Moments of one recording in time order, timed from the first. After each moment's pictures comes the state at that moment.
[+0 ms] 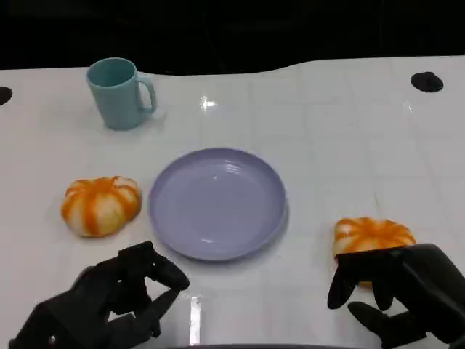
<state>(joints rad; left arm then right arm) 0.24 0.20 -0.07 -0.24 0.01 0.05 -0.23 0.11 -0.32 0.17 -0.10 -0.57 -0.36 -0.01</state>
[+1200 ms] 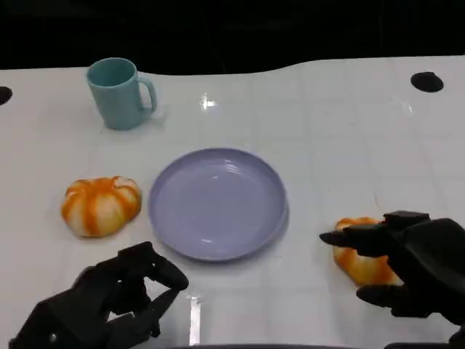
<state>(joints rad) 0.24 0.20 -0.07 -0.23 0.01 0.04 -0.23 0.11 -0.37 0.16 -0.36 -0.78 -0.13 0.09</state>
